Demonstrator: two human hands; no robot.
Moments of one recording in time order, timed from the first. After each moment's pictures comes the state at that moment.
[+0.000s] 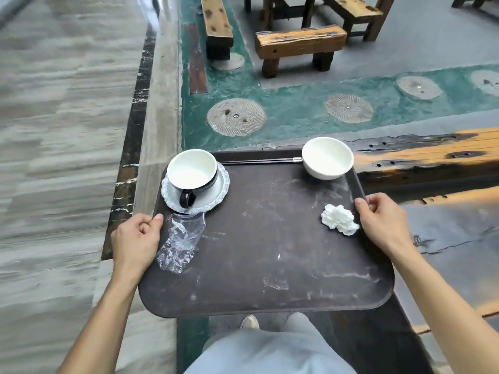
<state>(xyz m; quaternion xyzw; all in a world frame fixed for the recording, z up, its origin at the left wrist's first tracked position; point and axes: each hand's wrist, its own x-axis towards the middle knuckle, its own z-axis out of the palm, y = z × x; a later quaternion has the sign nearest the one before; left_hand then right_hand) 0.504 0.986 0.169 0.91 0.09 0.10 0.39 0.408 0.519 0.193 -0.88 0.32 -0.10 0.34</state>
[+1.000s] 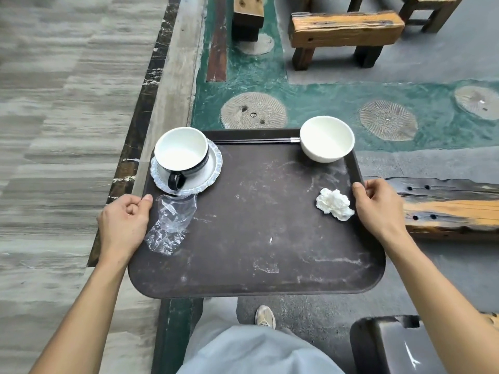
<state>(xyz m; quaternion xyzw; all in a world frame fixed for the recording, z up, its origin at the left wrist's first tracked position) 0.802 0.888 0.156 0.90 0.16 0.11 0.38 0.769 0.414 0.177 -0.90 0.25 -0.08 0.34</state>
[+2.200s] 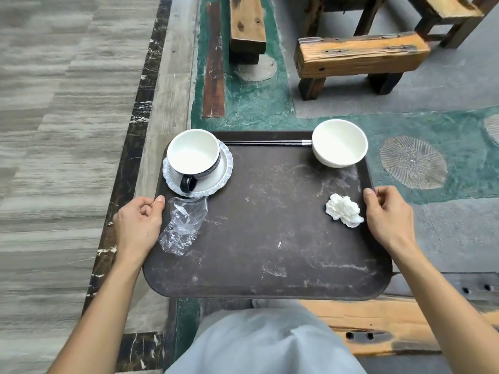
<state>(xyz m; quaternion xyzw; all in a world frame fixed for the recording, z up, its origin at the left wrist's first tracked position) 1.336 0.851 0.140 0.90 0.14 0.10 0.40 1.271 0.378 0.156 -0.89 0.28 -0.10 0.35</state>
